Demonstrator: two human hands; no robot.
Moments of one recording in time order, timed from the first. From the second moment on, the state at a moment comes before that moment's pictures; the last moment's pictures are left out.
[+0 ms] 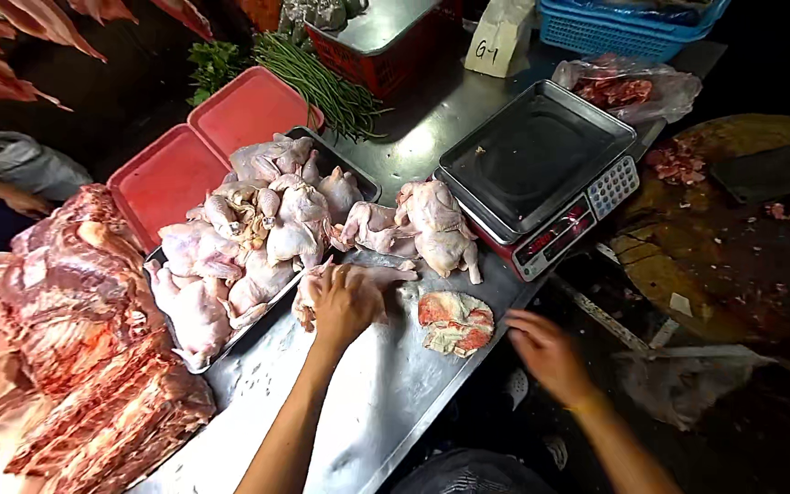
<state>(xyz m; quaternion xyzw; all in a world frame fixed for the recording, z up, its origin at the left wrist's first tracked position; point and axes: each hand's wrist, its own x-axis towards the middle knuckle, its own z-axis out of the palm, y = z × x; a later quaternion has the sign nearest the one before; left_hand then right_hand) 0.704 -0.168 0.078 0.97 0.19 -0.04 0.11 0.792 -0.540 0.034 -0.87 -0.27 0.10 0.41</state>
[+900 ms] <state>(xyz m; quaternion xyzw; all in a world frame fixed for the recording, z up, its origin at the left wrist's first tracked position) 0.921 -0.222 0.111 0.97 0.10 -0.05 0.20 0.750 -0.447 -0.023 -0.95 -0.19 -0.04 0.26</state>
